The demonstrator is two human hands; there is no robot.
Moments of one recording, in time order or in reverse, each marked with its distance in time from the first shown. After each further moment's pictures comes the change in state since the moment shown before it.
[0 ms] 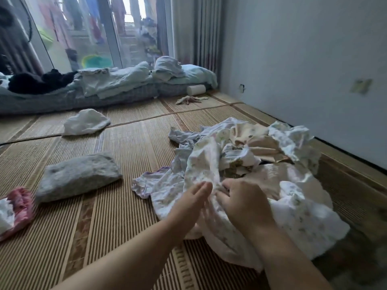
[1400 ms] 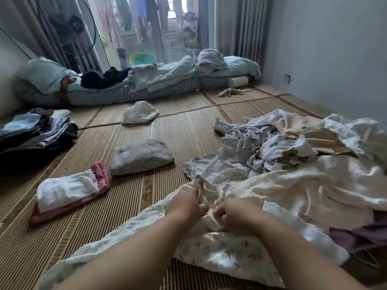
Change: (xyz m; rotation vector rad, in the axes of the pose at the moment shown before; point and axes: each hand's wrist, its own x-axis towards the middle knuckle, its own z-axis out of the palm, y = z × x) left_hand -0.034 -0.065 -0.101 0.985 0.403 -0.114; right_hand -0.020 -0.067 0.075 -0.075 -0.757 -0.289
